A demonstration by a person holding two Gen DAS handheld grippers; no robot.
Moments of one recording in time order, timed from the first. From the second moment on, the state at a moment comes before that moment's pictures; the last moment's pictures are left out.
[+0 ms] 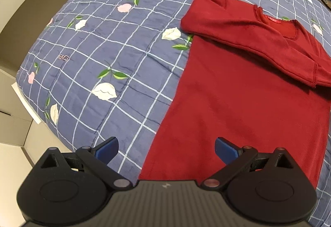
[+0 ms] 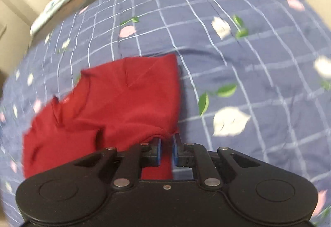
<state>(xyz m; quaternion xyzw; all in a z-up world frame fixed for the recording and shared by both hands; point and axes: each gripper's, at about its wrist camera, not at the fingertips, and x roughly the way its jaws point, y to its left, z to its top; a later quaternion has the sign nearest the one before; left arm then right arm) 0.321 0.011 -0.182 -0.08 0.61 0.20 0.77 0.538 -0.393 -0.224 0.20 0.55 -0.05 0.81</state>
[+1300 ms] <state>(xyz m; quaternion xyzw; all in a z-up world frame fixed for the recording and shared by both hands) 0.214 -0.015 -0.252 0.20 0.49 -0.12 0.84 0.185 -0.206 -0.250 -0.29 0.48 0.24 0.79</state>
